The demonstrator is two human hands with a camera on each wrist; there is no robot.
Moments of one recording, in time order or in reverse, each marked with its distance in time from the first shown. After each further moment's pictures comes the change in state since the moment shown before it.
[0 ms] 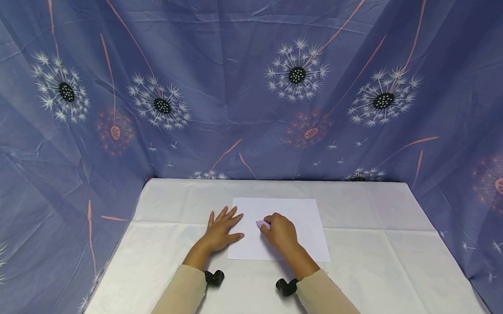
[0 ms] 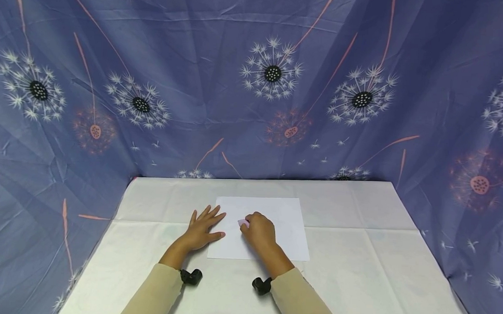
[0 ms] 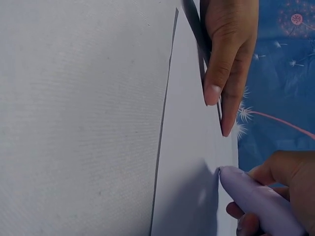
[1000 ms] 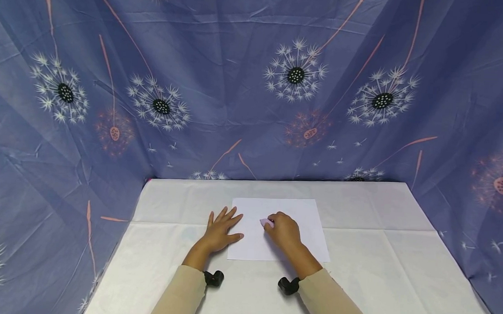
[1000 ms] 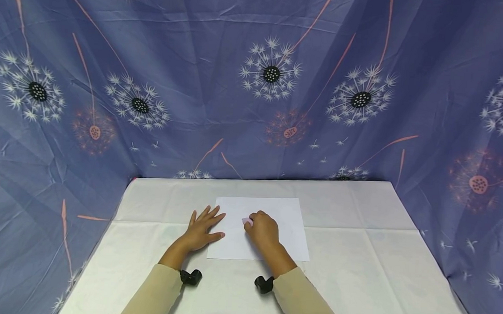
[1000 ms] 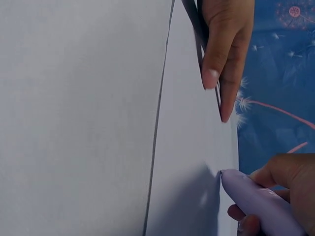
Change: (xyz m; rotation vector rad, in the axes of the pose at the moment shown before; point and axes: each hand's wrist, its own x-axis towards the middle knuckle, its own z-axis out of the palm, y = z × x) left_hand 0.000 0.001 0.000 -0.006 -0.001 -0.002; right_hand 0.001 0.009 -0.005 -0.006 0.032 0.032
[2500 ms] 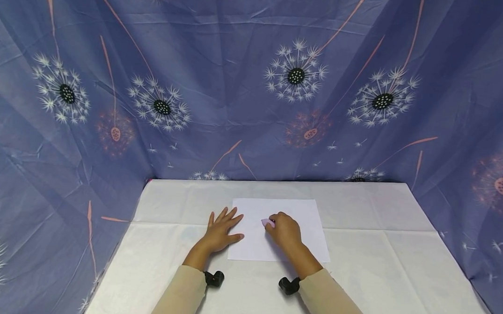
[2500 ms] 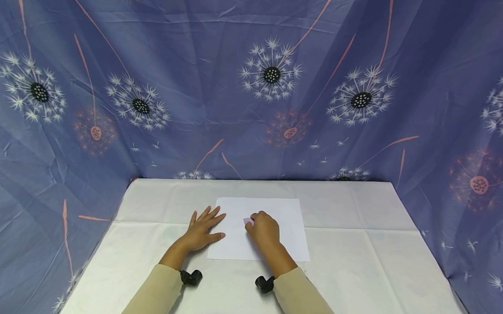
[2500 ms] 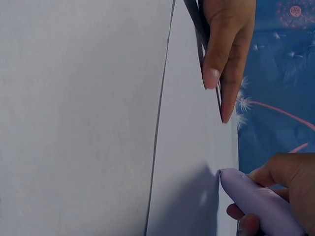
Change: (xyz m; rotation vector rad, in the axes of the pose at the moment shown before) left_hand 0.000 -0.002 0.001 0.003 -0.009 -0.005; right_hand 0.000 -0.003 -0.001 -0.032 -0.003 -0.008
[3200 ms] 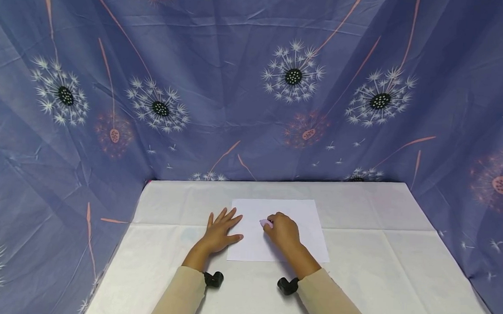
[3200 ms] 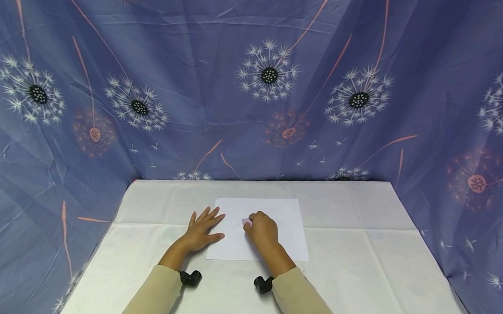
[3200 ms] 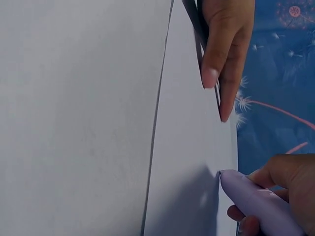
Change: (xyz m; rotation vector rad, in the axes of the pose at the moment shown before) left_hand 0.001 -0.001 0.001 0.007 -0.006 -0.012; right_hand 0.000 0.001 0.000 0.015 0.002 -0.007
